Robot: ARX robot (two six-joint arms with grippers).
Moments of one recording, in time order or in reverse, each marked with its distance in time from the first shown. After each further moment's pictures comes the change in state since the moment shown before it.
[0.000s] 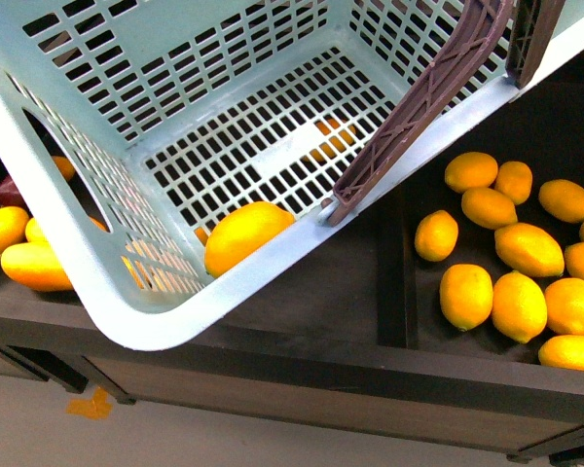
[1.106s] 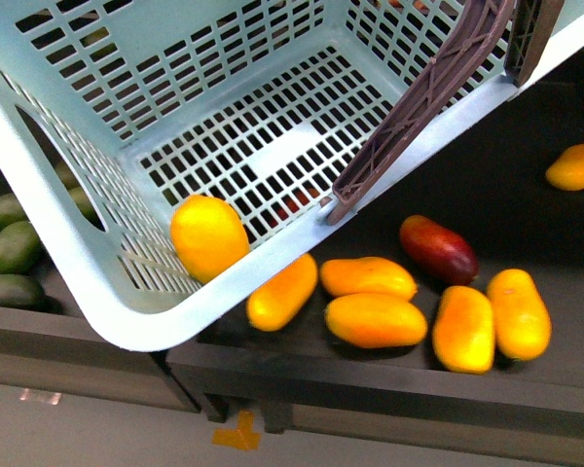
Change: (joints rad) left arm -0.002 0.000 -0.001 0.000 -0.001 -0.001; right arm 0.000 -0.003 -0.003 -0.004 0.000 0.000
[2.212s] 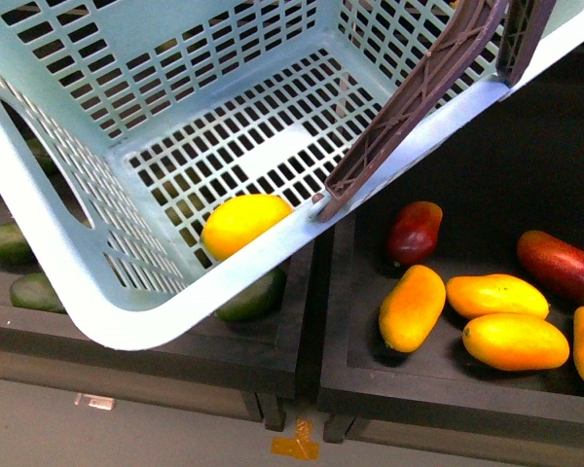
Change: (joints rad) left arm 0.002 -0.004 0.000 0.000 -0.005 0.001; right arm -0.375 1.041 0.776 -0.506 -0.332 -0.369
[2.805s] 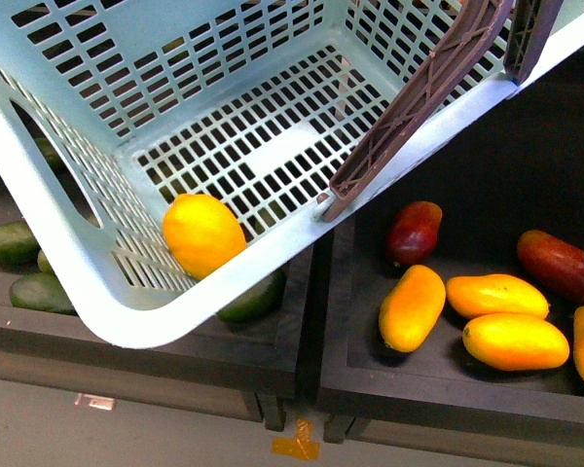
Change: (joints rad) left arm 0.000 0.000 0.000 0.000 0.008 0.000; right arm 0.018 0.522 0.453 -0.270 -0.028 -0.579
